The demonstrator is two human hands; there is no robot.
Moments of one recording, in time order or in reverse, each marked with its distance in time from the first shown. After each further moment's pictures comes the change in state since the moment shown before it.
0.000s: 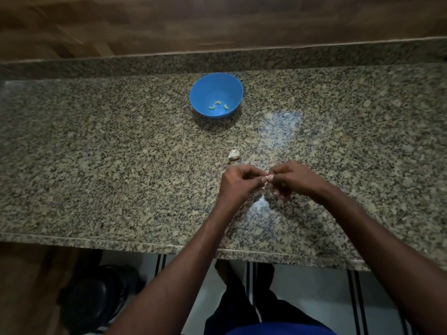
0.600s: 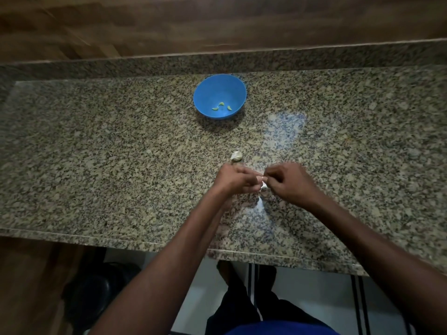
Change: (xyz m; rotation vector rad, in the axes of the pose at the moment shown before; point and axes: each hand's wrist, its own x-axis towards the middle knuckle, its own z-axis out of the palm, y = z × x) left_hand 0.007 0.033 -0.017 -0.159 -0.019 -0.360; right_hand 0.006 -0.002 0.021 -0.365 0.232 -0.270
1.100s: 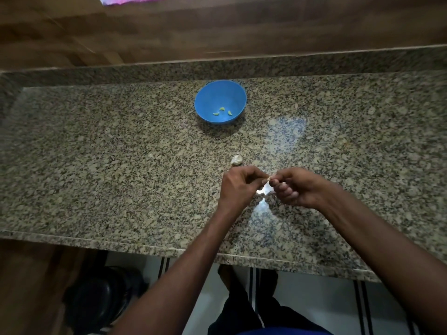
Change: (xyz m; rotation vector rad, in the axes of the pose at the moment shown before) left_hand -0.005 -0.021 0.016 0.394 0.139 0.520; right_hand 0.014 0.012 -0.018 1.140 -0.377 0.721
